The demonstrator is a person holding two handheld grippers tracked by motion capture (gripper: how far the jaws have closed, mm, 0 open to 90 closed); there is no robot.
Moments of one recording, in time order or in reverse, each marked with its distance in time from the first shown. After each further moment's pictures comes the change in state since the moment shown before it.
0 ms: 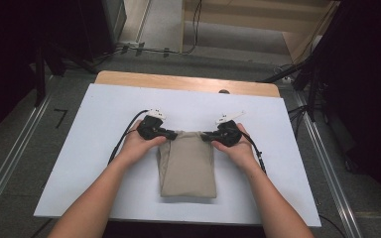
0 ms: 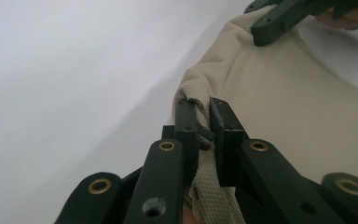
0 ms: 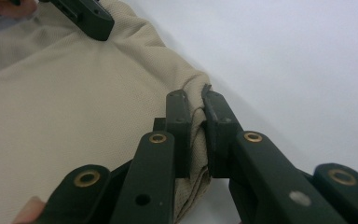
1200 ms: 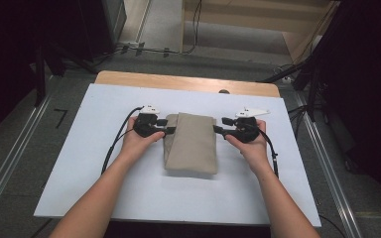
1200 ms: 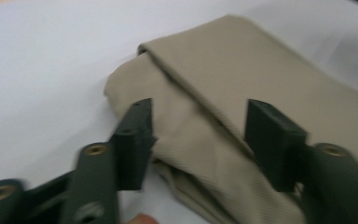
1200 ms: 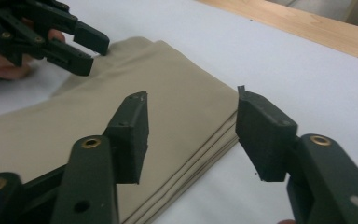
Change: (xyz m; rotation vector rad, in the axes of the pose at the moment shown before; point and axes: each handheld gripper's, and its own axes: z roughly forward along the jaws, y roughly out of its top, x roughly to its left) left arm 0.000 -0.011 -0.008 -0.150 0.131 -0.077; right arm -0.004 -0.005 -0.055 -0.194 -0.142 0.070
